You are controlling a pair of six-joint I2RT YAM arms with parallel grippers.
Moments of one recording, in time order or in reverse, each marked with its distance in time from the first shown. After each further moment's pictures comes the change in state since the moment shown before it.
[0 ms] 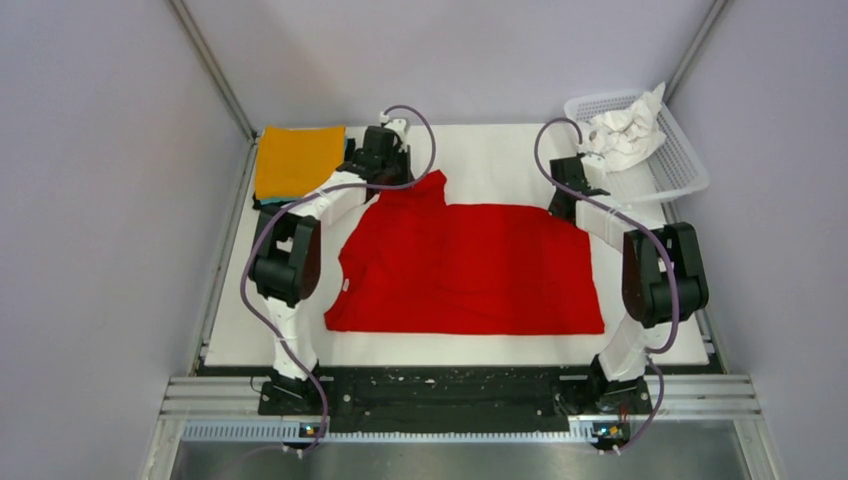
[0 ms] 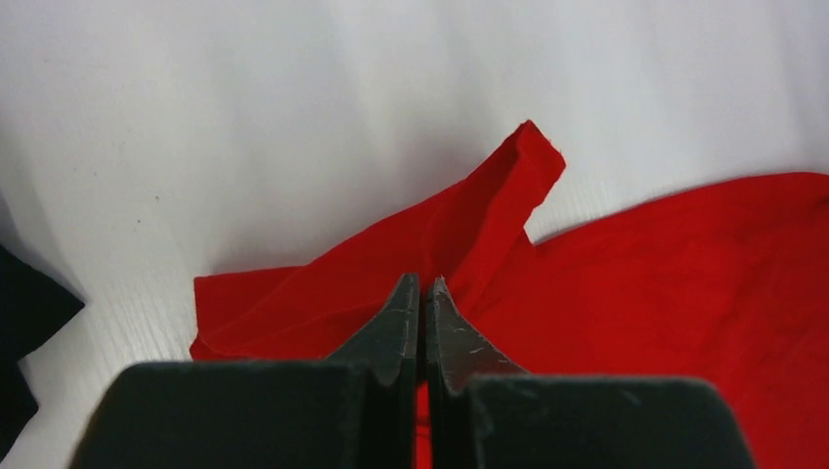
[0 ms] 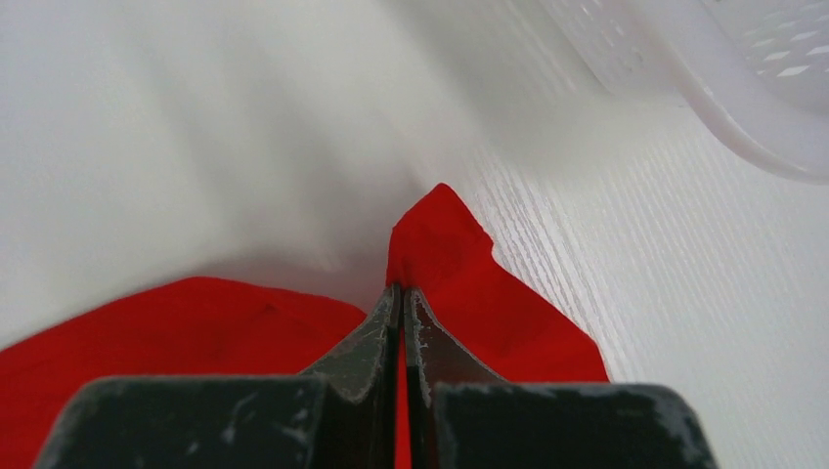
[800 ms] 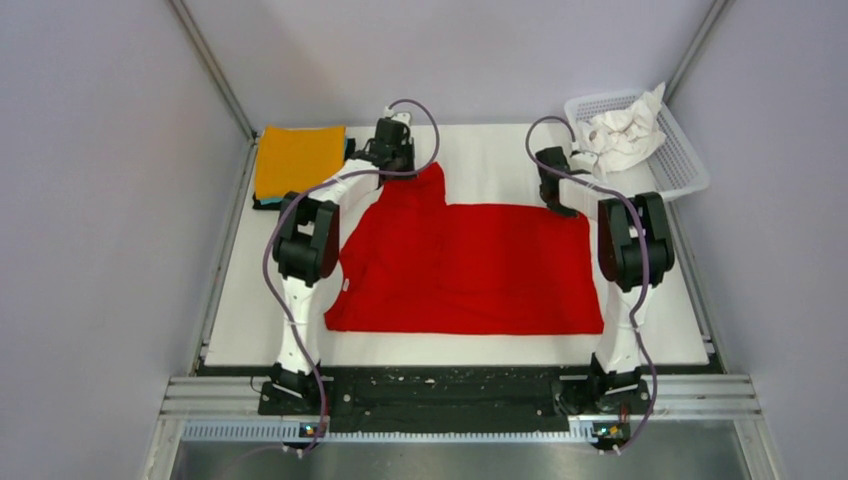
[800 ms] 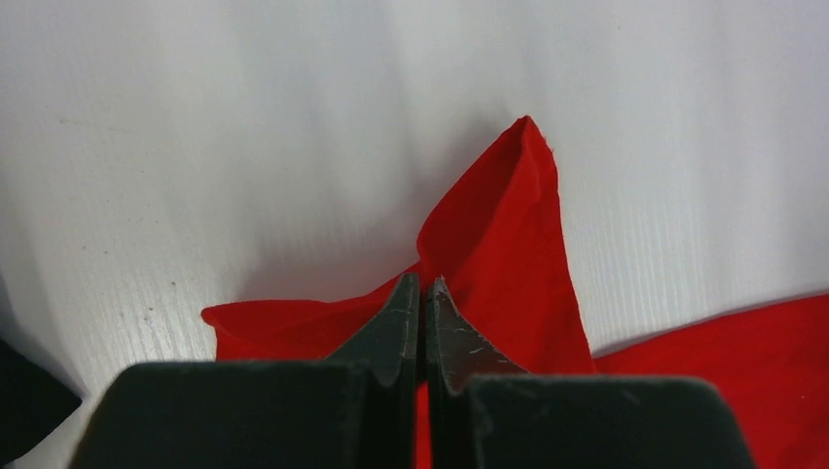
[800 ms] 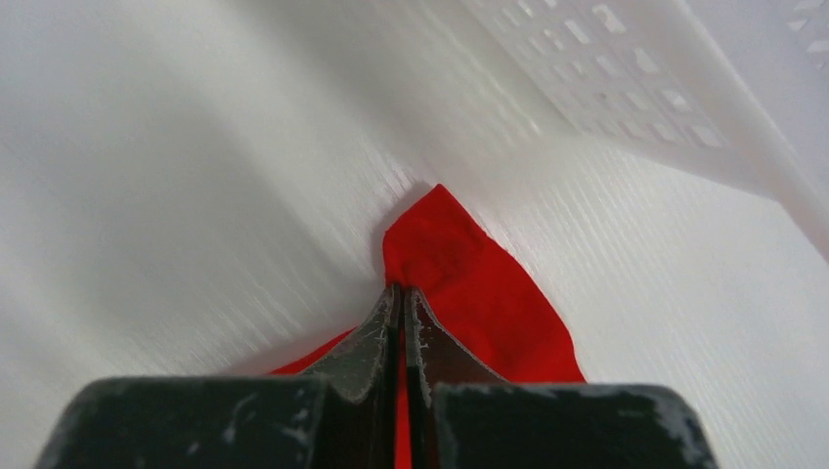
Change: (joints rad) left arm 0.007 0.230 0.257 -0.079 -0.088 -0.033; right arm -0.006 0.298 0.288 -0.216 0.195 0.079
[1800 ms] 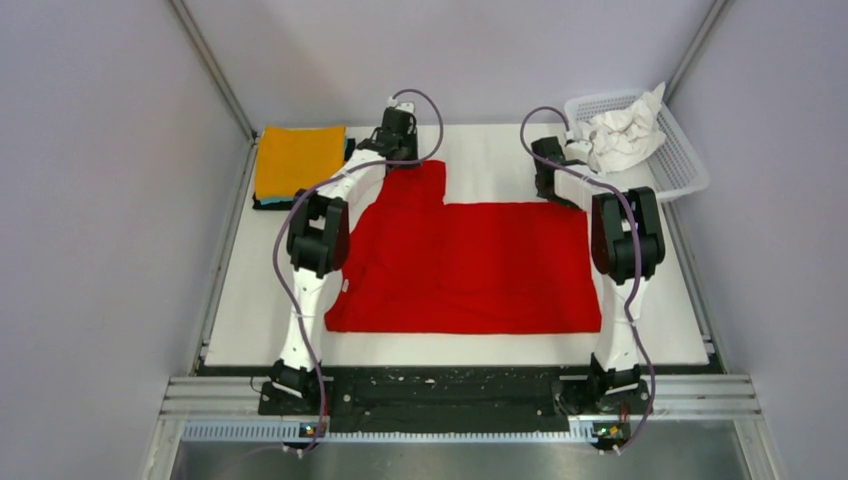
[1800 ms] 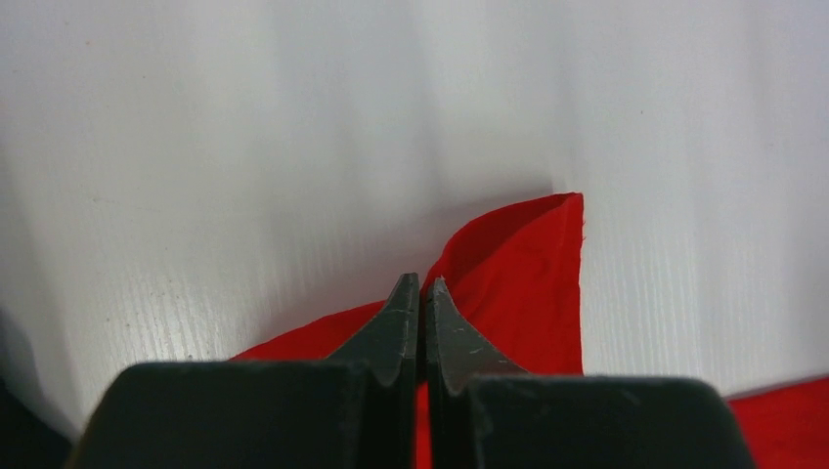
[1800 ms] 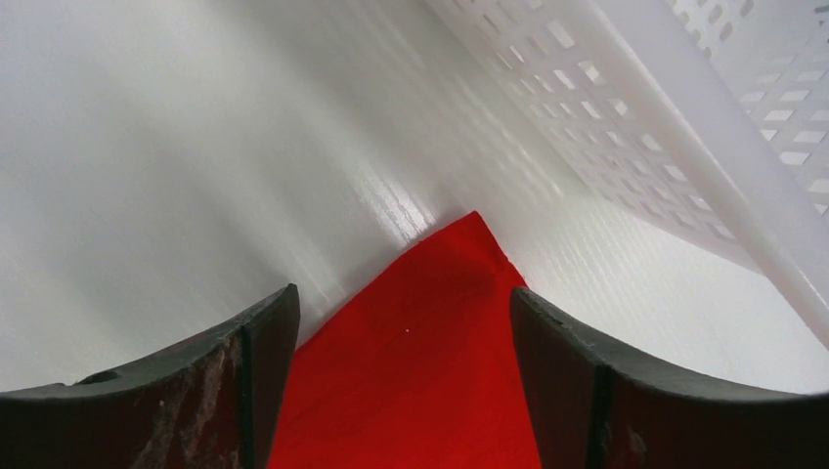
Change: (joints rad) left arm 0.000 0.151 0.260 -0.108 -0.065 -0.002; right arm 0.007 0.074 0.131 -0.026 0.035 -0.051
